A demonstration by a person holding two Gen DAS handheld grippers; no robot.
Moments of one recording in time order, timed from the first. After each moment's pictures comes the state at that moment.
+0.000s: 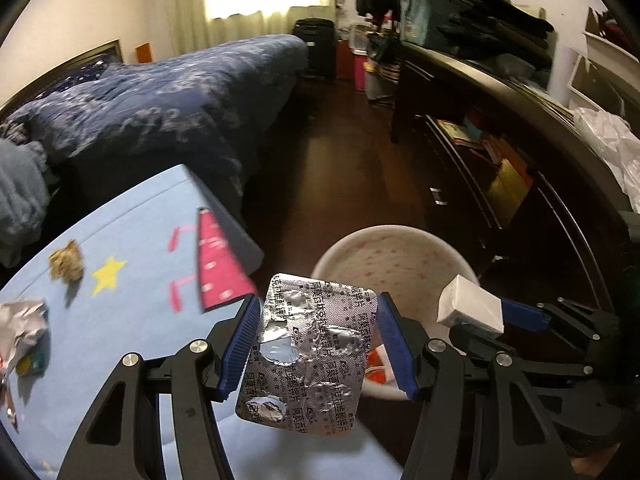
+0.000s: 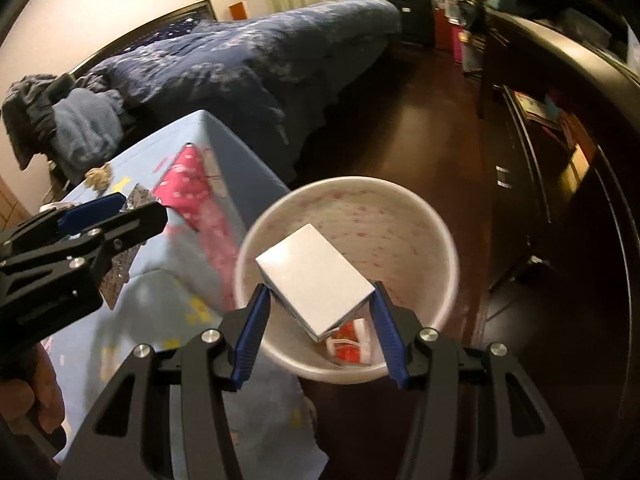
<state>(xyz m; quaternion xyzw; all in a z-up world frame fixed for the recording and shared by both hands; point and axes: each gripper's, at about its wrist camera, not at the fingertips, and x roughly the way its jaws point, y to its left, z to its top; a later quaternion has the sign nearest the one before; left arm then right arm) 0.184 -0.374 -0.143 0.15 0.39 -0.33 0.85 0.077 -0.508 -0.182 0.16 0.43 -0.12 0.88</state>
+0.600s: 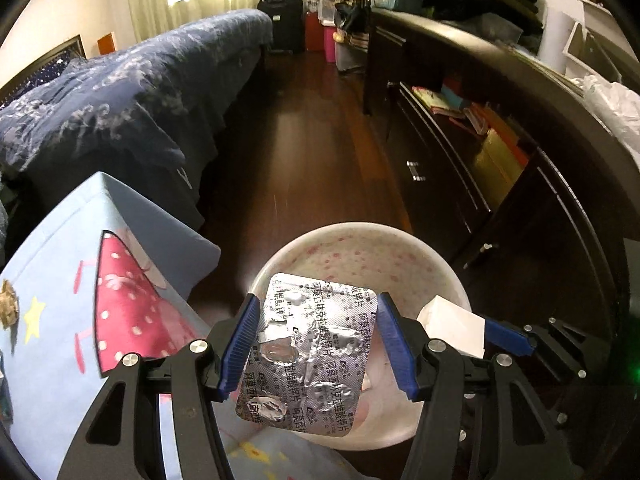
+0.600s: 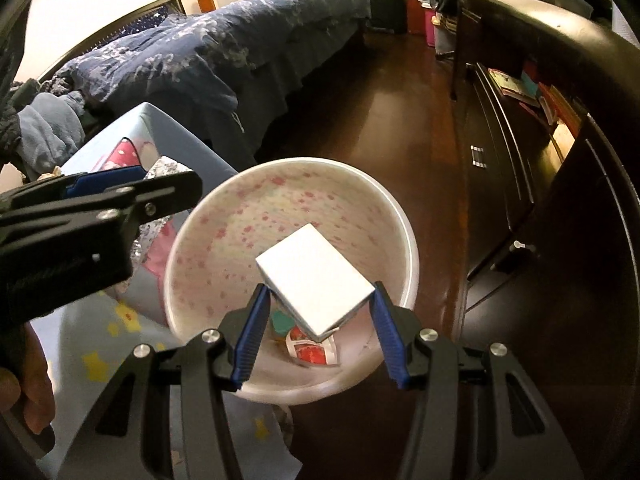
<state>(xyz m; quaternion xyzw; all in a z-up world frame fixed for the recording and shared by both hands) 0.207 -0.452 -0.181 0.18 0.43 -0.36 0.81 0.093 -0.542 -0.222 0.16 0.45 -0.16 0.86</state>
